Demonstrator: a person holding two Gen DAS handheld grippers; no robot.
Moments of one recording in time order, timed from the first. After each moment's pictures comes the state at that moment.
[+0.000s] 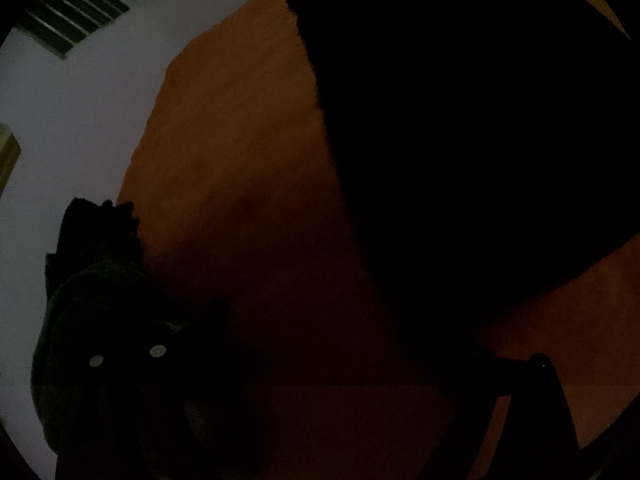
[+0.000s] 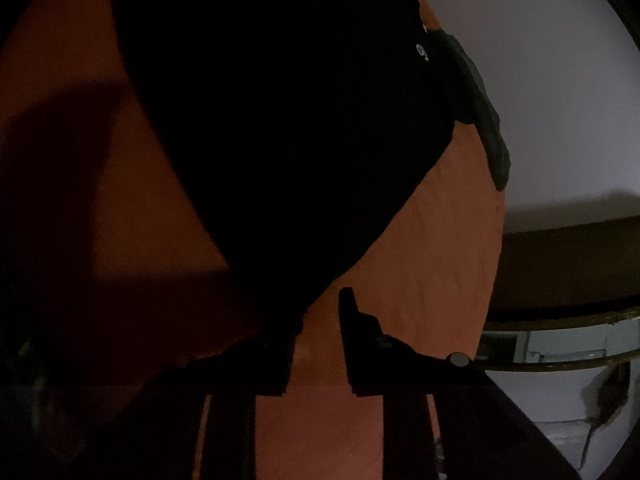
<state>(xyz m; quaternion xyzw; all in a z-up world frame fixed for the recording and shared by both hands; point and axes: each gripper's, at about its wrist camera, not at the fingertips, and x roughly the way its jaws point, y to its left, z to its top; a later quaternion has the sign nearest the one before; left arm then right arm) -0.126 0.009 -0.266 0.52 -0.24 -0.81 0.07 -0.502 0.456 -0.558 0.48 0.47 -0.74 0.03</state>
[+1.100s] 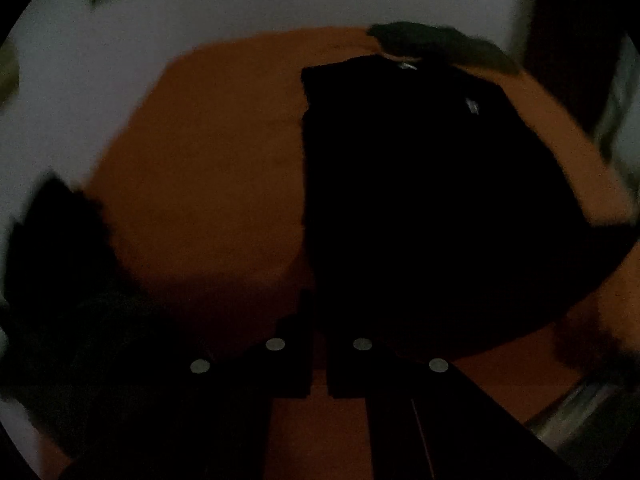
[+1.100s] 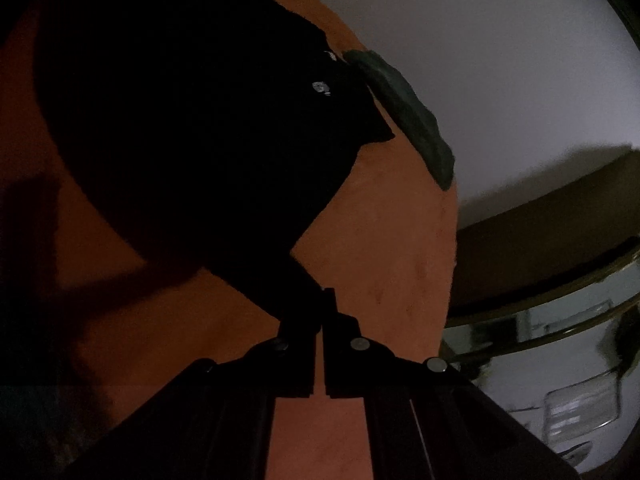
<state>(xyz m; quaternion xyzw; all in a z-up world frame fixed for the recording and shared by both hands) -0.120 0.003 -0.136 0.49 -0.01 -0.87 0.00 -0.526 0.471 -0.441 0.44 0.38 -0.81 -0.01</state>
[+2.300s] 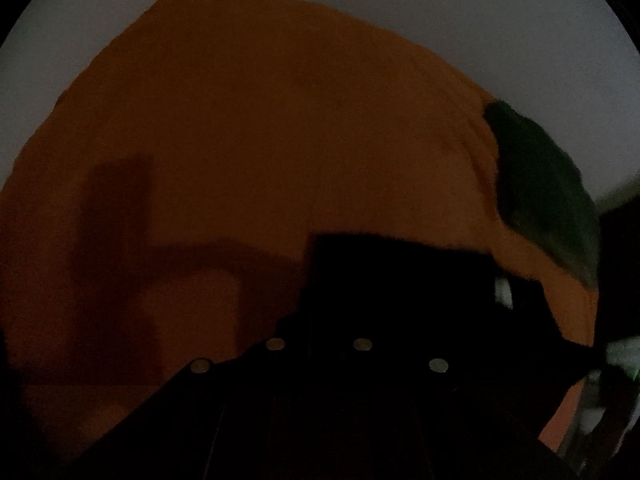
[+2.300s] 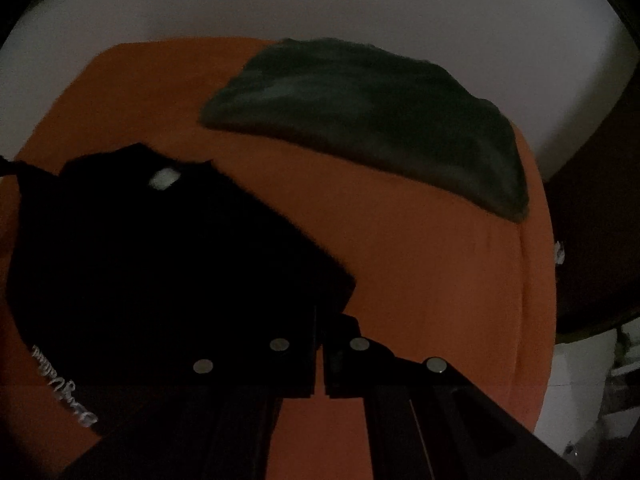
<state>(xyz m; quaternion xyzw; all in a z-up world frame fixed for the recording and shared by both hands) -0.608 -0.070 -0.145 0.56 0.20 -0.80 0.09 -1.039 0.593 -0.392 0.53 0.09 -0.85 0.01</state>
